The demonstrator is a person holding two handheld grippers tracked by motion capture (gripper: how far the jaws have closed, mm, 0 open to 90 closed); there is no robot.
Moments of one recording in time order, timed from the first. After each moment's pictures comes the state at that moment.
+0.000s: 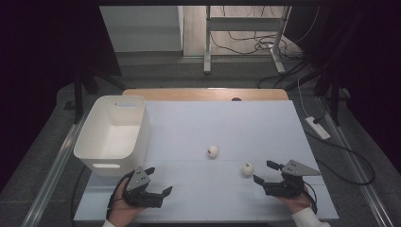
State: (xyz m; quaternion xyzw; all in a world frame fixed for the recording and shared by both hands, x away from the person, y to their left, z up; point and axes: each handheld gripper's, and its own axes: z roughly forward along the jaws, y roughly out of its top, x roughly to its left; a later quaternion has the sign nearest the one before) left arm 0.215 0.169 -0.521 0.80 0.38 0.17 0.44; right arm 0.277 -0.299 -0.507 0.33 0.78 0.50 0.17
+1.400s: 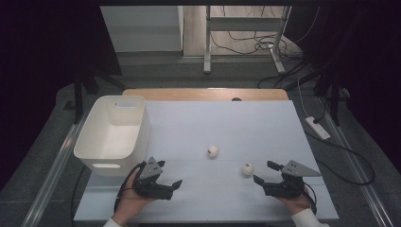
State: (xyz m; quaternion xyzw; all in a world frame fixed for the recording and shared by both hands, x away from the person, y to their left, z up) left arm 0.238 0.142 -0.498 0.82 0.36 0.15 0.42; right arm 0.274 -0.298 -0.506 0.34 0.78 0.50 0.18
